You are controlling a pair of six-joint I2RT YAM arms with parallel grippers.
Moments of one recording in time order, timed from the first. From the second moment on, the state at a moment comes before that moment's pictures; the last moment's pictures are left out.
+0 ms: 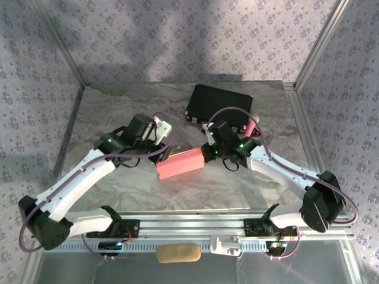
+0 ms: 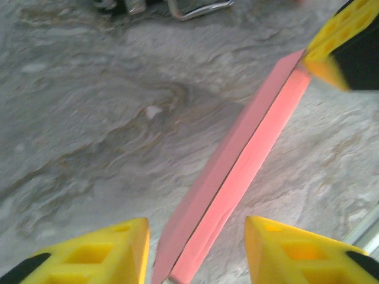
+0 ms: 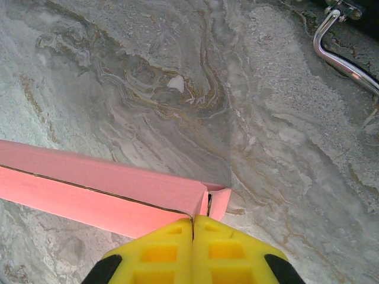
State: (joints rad) left arm -0.72 1.14 1.16 -0.92 0.01 -0.09; right arm 0.74 1.35 1.01 -0.52 -0.04 0.30
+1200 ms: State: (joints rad) left arm -0.72 1.12 0.99 -0.95 -0.09 -0.31; right arm 0.75 1.35 1.01 -0.52 -0.04 0.30
